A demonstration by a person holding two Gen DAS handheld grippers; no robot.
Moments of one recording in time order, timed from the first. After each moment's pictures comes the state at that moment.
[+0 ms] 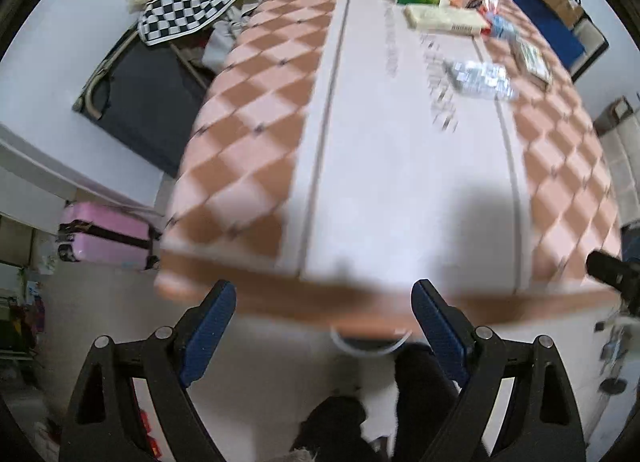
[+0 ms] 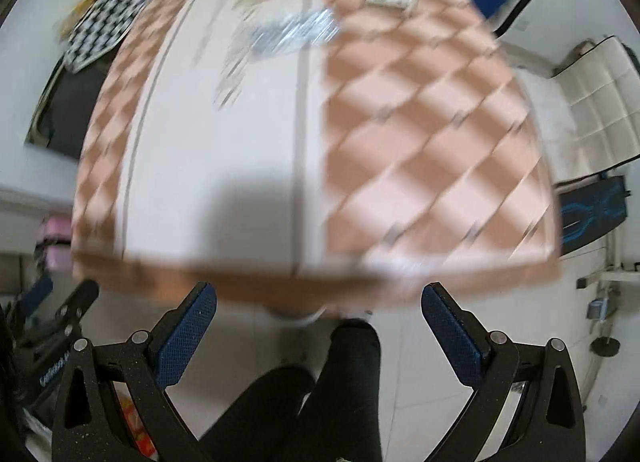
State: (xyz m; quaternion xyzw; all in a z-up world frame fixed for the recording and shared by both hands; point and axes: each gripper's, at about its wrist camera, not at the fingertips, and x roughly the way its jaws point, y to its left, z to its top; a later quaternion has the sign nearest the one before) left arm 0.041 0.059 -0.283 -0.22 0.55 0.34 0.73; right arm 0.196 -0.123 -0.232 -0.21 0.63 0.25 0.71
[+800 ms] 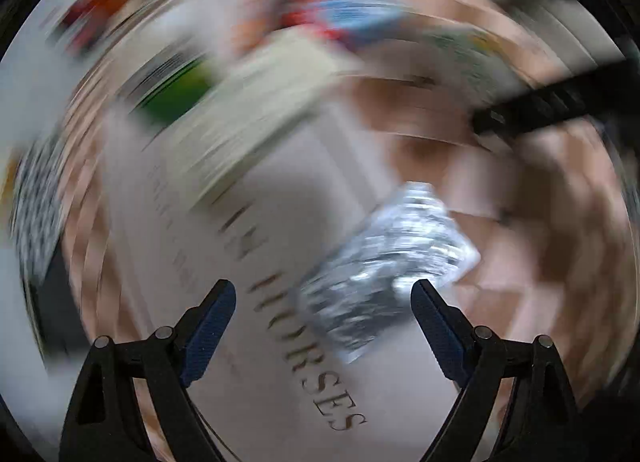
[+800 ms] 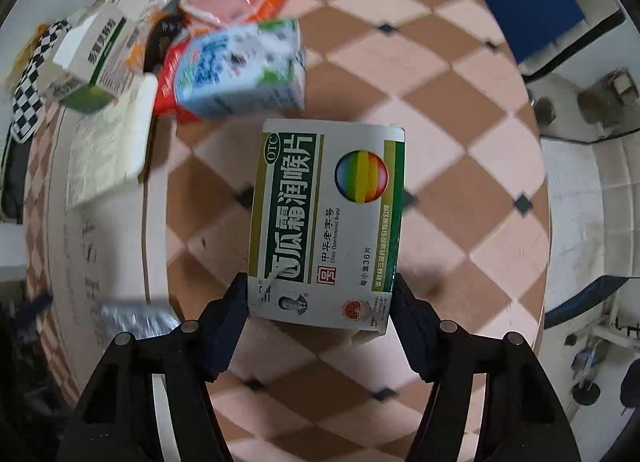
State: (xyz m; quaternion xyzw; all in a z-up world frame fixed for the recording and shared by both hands) left arm 0.371 0.104 -0.320 0.02 0.65 0.08 0.76; right arm 0.533 0.018 -0.343 -0.22 0.67 0.26 0.66
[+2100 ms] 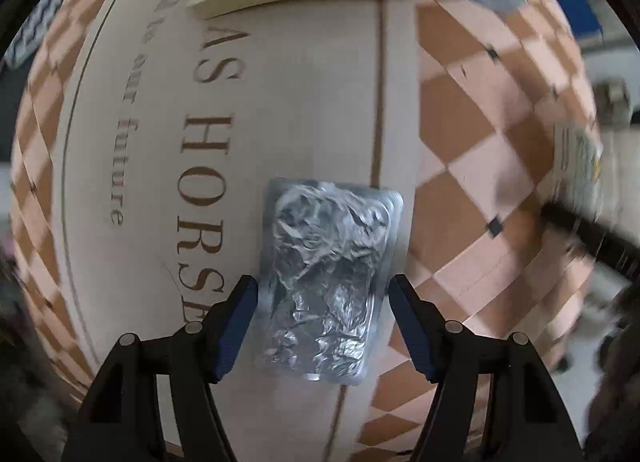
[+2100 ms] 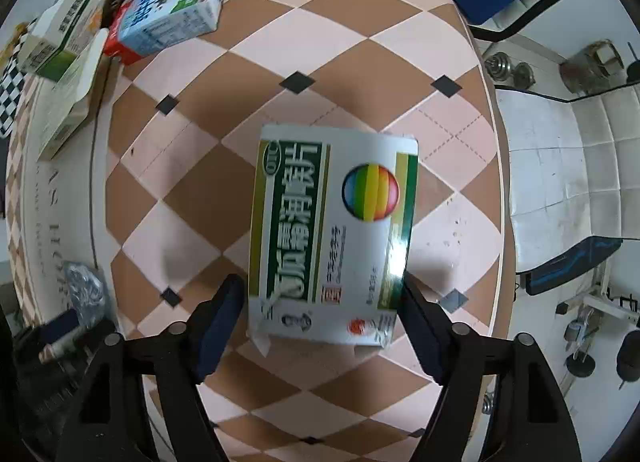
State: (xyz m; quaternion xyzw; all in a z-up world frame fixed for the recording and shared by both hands) left arm 0.348 0.098 -0.375 -0.28 0.69 0.22 0.63; right arm 0.547 -0.023 -0.346 -0.23 0.68 0.21 0.66
